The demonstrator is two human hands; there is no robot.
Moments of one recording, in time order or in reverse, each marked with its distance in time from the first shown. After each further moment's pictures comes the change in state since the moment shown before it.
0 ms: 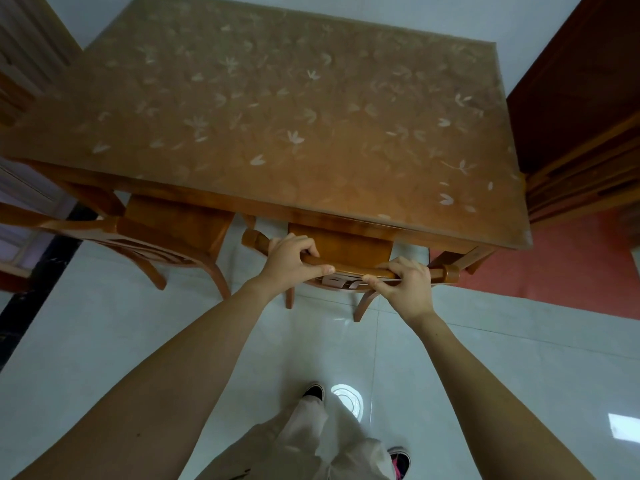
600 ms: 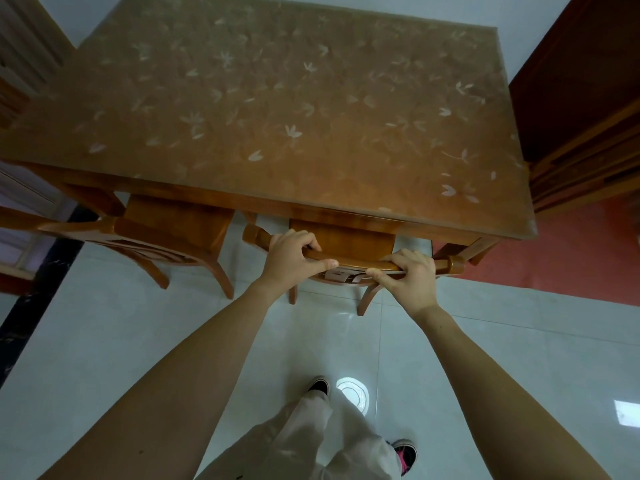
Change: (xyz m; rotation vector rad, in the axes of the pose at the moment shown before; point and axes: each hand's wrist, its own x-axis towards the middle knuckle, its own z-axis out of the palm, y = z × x) left_hand -0.001 0.002 0.005 0.035 0.042 -0.027; right_hand 0.002 0.006 0.003 -0.004 0.072 -0.045
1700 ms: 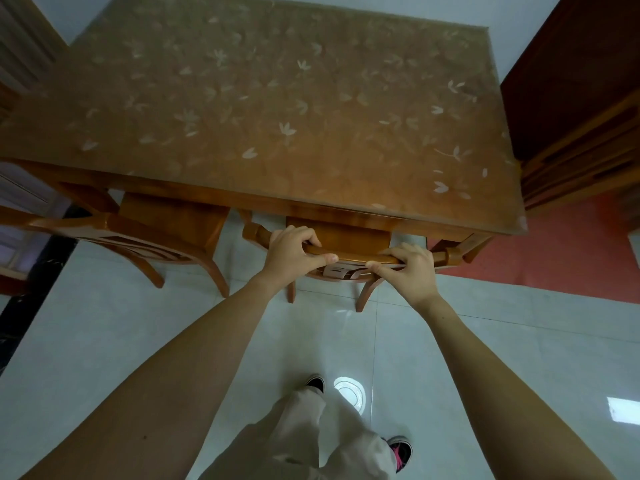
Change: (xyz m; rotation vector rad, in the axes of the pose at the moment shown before) left_hand 0.001 0.010 0.008 -0.029 -0.015 -0.017; right_hand 0.003 0.008 -0.015 0.044 -0.058 0.047
